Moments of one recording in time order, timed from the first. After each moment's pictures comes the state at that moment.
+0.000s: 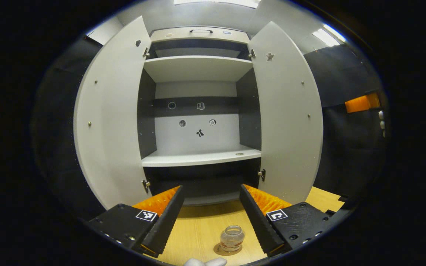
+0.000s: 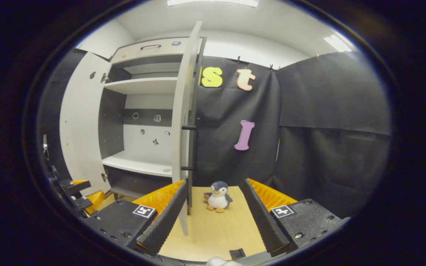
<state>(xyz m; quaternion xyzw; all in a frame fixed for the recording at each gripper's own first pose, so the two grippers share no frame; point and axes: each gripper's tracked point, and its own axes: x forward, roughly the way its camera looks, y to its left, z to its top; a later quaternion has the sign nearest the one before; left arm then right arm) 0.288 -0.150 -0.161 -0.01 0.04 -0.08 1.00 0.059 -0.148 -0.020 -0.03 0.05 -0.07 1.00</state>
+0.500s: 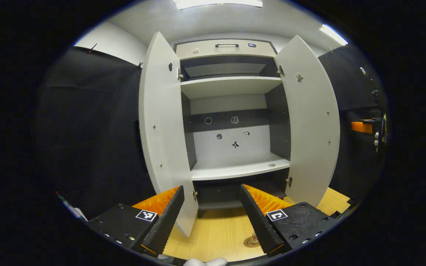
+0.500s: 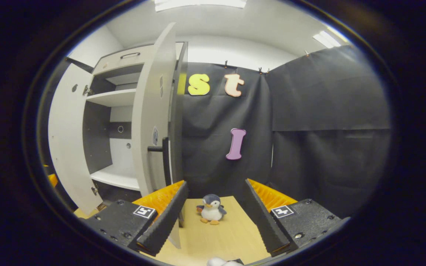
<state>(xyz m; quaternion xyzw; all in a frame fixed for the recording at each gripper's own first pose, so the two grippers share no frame) 0.232 -0.058 -0.085 0.02 0.05 0.02 1.00 0.113 -0.190 0.014 -0.01 0.01 -0.09 1.00</state>
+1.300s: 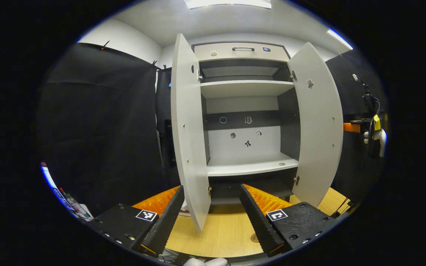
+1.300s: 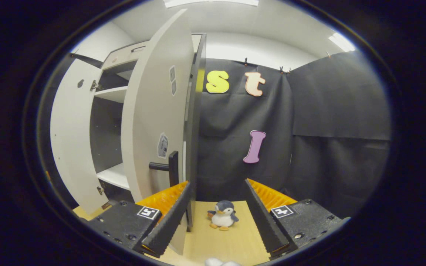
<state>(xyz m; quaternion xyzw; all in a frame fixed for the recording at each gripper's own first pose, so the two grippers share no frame) 0.200 -0.020 -0.082 0.00 0.06 0.05 1.00 0.162 -0.151 0.022 -0.04 0.03 -0.03 1.00</state>
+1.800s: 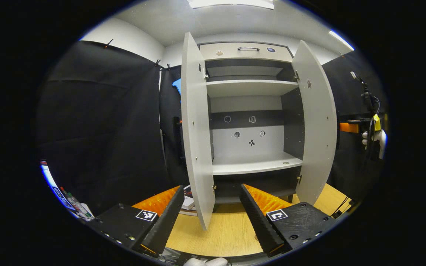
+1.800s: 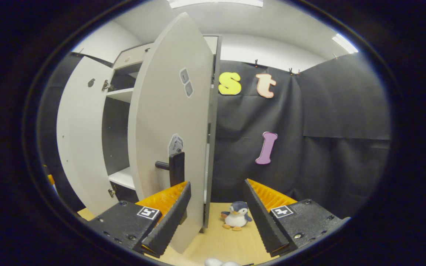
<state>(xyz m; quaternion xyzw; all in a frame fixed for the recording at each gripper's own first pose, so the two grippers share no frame) 0.191 0.001 -0.088 0.00 0.06 0.06 1.00 0.160 -0.080 0.019 -0.03 0.03 0.02 1.00</state>
